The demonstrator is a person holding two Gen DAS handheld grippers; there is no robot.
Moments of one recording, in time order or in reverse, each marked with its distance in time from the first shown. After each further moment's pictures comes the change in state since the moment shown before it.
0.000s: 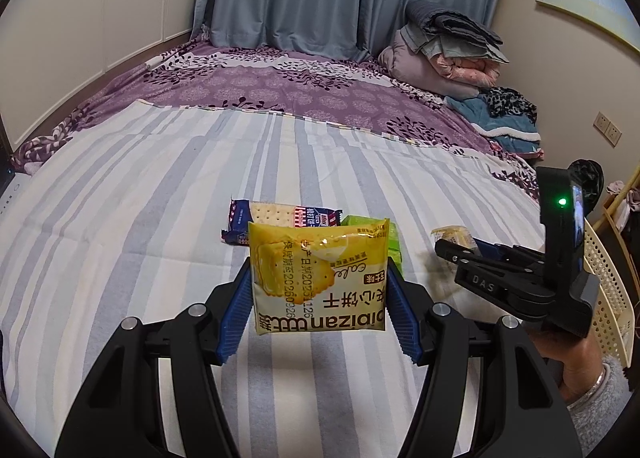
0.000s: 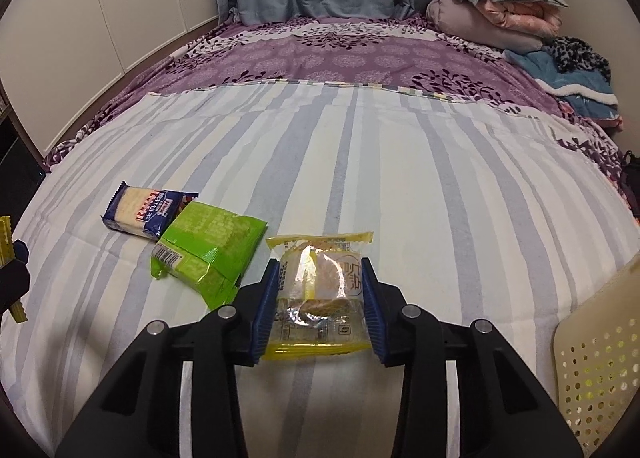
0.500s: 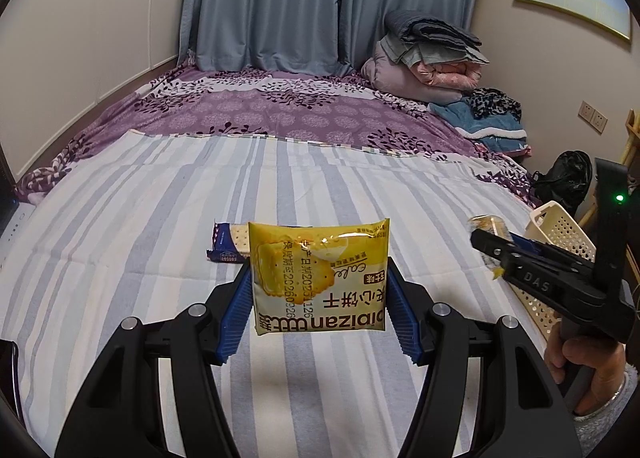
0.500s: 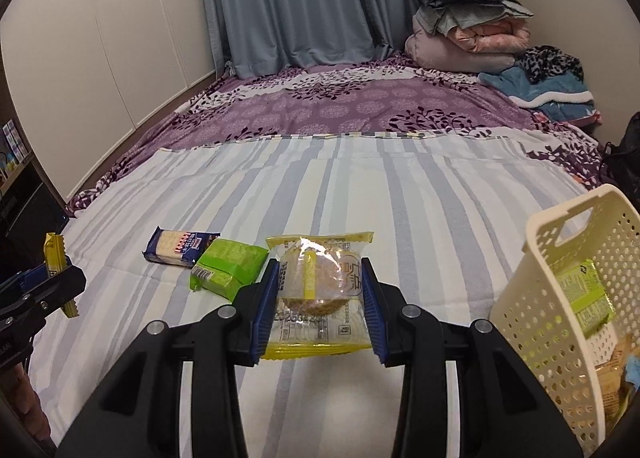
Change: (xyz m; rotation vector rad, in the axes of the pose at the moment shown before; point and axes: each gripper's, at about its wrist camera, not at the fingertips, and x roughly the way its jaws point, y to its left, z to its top) left arm -0.037 -0.036 0.004 0.070 -0.059 -0.008; right arm -0.089 -0.035 -0.011 0.093 -0.166 0.029
